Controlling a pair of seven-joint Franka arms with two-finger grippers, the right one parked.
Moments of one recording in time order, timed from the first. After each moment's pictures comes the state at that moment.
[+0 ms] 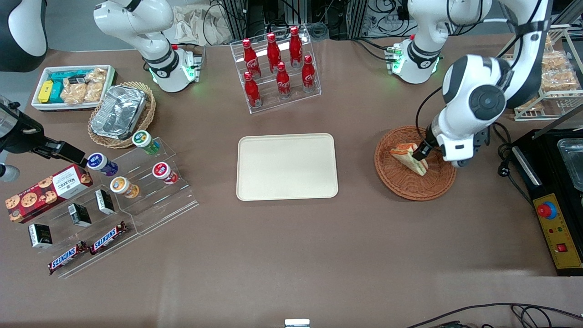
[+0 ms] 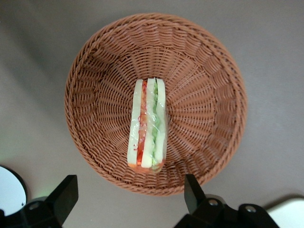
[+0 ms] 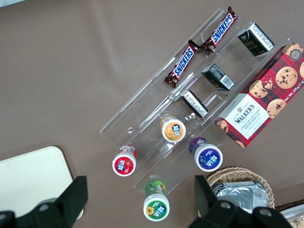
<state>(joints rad) -0.20 0.00 -0.04 -2.22 0.01 2.00 -1.12</state>
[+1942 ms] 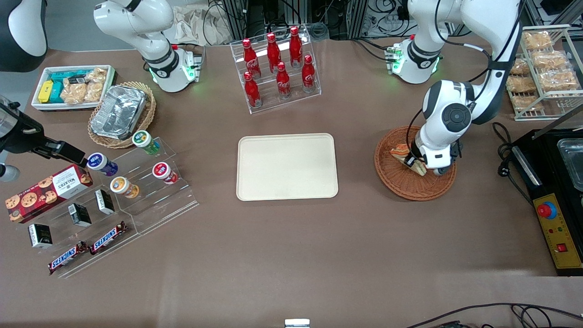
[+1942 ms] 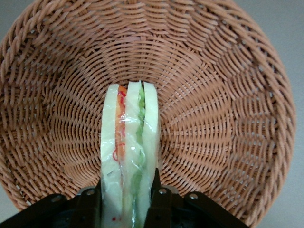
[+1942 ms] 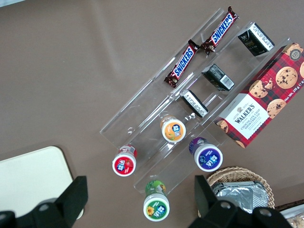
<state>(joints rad) -0.20 0.12 -0.04 -2.44 0.02 2.45 -1.14</state>
